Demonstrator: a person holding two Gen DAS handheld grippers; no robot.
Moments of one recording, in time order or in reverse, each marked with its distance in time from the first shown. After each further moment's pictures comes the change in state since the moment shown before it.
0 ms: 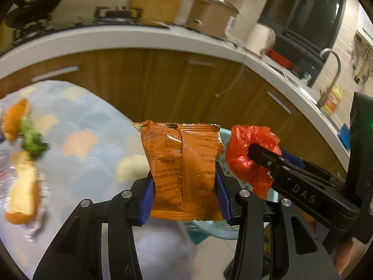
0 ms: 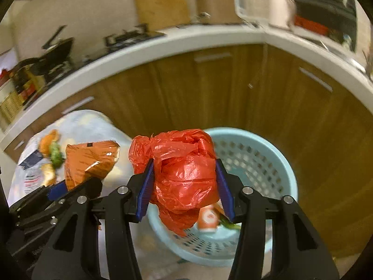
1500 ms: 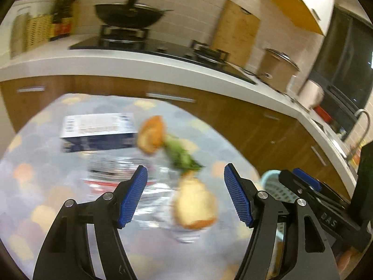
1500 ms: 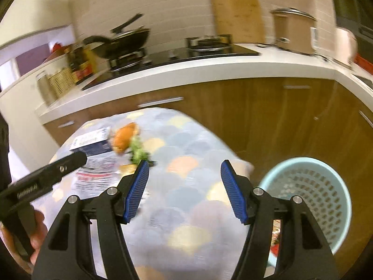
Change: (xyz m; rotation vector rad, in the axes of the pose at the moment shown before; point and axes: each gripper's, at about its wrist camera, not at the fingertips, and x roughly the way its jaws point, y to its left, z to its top) left arm -0.162 0.178 -0.009 -0.245 -0.214 0.261; right arm -0.025 0.197 -0.010 -0.276 -0.085 0.327
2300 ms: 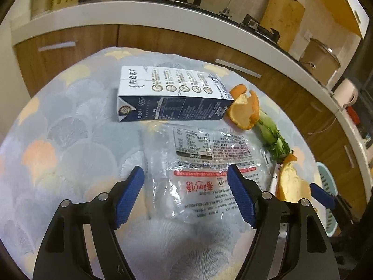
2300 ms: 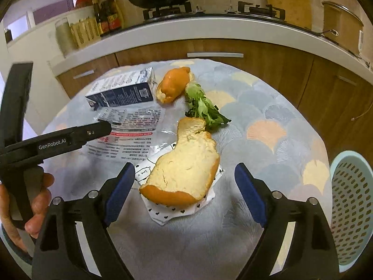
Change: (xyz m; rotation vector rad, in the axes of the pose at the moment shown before) left arm 0.060 0.098 -0.013 -0.072 0.162 0.140; right arm 0.084 0.078 -0.046 -0.144 0.188 0.047
